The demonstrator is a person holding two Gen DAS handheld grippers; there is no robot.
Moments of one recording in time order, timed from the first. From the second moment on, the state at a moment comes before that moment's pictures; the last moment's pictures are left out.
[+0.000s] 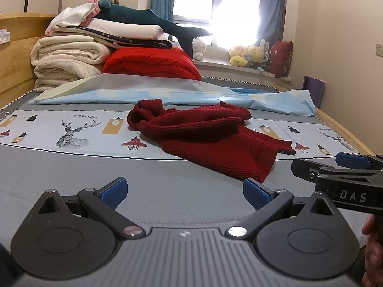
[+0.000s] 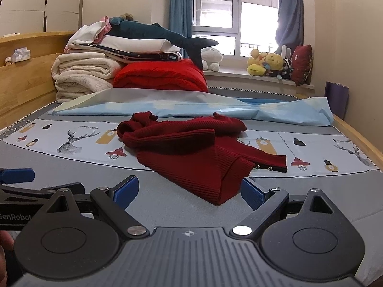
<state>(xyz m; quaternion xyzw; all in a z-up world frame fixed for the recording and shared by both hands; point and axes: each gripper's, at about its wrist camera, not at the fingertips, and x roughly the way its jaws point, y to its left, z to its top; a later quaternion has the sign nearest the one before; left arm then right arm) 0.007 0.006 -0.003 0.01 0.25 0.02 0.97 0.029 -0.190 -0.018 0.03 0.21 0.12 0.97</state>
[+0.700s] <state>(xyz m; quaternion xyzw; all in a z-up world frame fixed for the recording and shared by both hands) 0.021 0.000 -0.019 0.01 0.26 -0.01 0.97 0.096 -0.254 0.017 0.05 0.15 0.10 0.98</state>
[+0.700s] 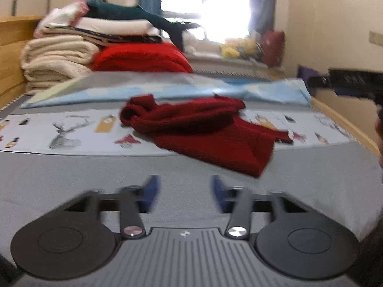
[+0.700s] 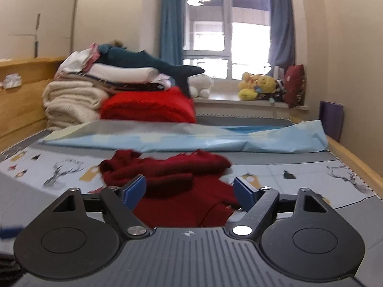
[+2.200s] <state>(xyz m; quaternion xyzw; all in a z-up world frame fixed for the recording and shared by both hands) 0.277 0.161 -0.057 0.03 0.49 -0.02 0.87 0.182 -0.310 -0.028 0.10 0.25 0.07 0.96</state>
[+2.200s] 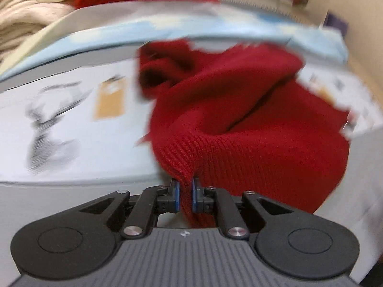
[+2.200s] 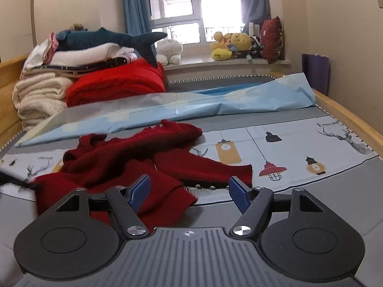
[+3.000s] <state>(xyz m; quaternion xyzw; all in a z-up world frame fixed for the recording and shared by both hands) 0.251 0.237 -0.104 -0.06 0.55 0.01 0.84 0.336 -0.189 -0.136 0.07 0.42 0.11 0.90</state>
